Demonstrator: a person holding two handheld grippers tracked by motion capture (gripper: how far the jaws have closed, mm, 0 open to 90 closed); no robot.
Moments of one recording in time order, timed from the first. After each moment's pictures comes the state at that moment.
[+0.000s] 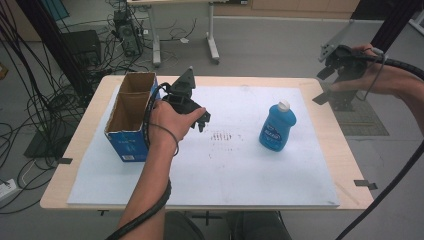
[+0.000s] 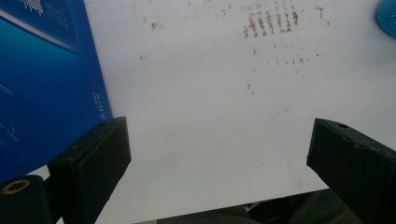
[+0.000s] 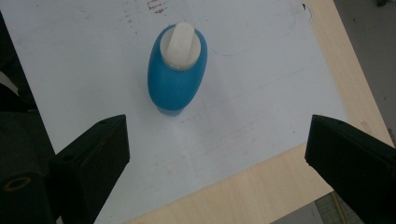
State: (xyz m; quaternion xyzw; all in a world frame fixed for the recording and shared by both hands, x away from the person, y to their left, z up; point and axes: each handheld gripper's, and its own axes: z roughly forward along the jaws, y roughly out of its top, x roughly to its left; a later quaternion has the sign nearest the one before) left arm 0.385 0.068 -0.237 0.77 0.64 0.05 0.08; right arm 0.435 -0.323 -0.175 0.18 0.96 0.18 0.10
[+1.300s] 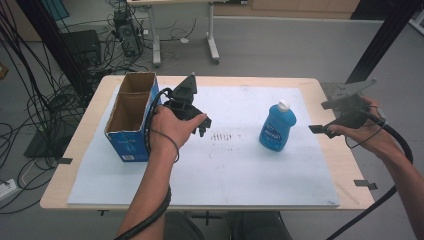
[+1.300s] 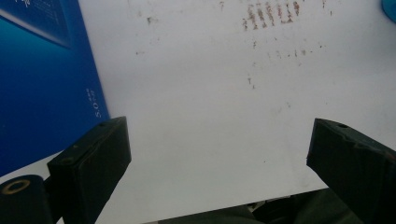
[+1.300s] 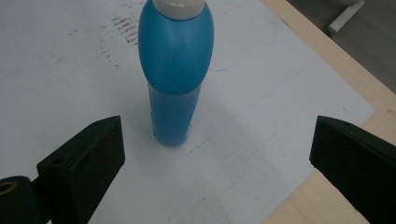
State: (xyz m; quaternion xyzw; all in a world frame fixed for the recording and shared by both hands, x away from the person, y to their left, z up) left arm 0.377 0.065 -0.247 0.77 0.63 0.05 0.08; right arm 0.384 -0.360 -0.281 0.27 0.88 0.34 0.17
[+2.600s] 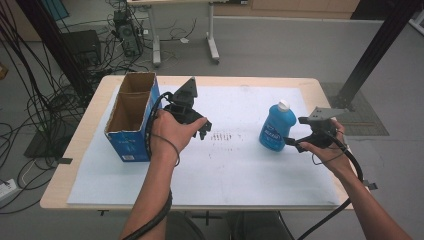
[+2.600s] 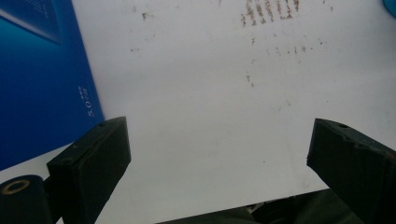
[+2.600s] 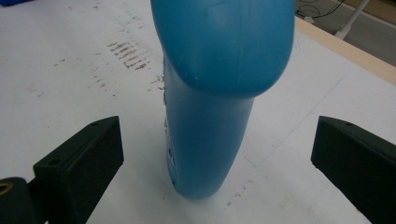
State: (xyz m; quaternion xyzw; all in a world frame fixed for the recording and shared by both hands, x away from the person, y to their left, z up) left arm 0.374 0.066 -0.255 0.77 0.63 0.05 0.08; right arm 0.383 -0.322 -0.365 0.30 0.83 0.42 0.20
